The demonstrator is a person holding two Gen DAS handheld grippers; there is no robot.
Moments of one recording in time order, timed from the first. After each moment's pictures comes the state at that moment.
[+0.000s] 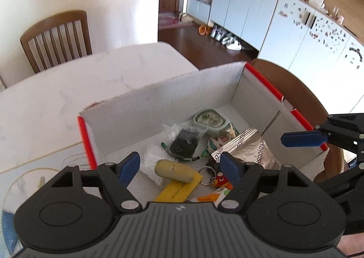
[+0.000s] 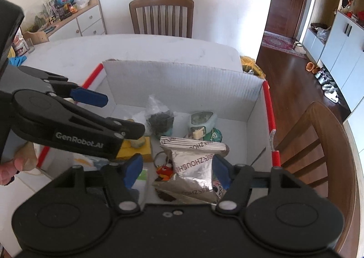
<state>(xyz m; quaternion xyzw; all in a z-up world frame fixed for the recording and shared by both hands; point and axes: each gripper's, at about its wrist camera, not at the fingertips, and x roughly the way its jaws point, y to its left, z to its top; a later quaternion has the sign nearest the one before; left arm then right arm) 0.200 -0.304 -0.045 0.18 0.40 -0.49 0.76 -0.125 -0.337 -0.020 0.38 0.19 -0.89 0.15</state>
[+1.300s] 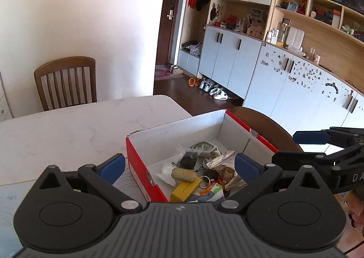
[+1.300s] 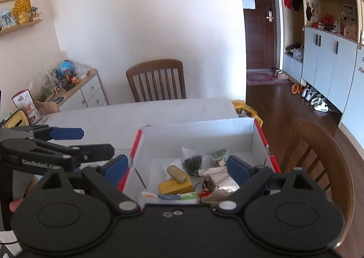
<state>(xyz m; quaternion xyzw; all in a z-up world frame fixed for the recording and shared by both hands) 0.183 -0.173 0.022 0.09 0.29 -0.53 0.79 -0.016 -0.358 0.032 0.24 0.08 -0.96 0.14</state>
